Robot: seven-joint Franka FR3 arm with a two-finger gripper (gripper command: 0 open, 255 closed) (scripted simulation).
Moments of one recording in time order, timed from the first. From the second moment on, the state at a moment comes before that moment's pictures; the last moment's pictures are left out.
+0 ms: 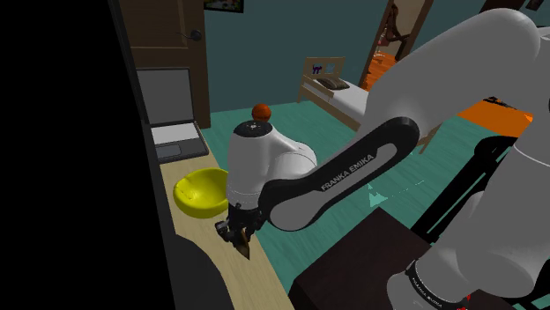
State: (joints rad) arm 0.17 0.14 0.57 -2.32 -0.04 2.46 0.93
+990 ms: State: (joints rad) arm 0.16 0.07 0.58 -2.30 0.01 2.38 0.89
